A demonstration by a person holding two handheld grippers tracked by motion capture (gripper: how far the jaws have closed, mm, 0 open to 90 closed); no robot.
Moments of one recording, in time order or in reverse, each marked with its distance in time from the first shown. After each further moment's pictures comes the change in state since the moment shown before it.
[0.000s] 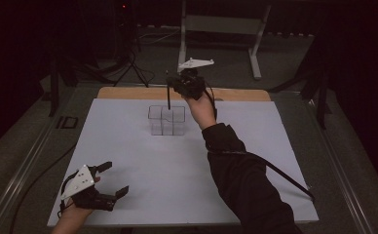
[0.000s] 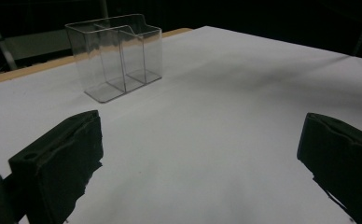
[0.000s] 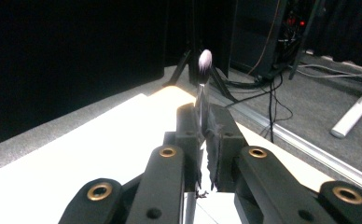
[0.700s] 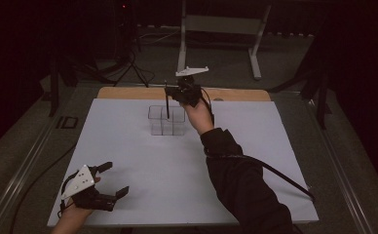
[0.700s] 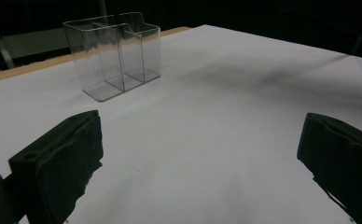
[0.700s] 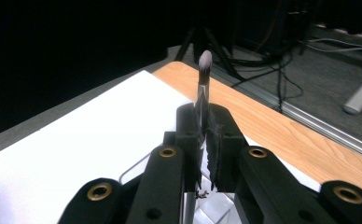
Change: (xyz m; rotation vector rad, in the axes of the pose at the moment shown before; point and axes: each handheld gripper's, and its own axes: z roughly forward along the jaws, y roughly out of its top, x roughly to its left) left arm 0.000 0.000 0.000 0.005 -0.006 -0.002; right arm 0.000 -0.023 0.017 0.078 0.011 0.038
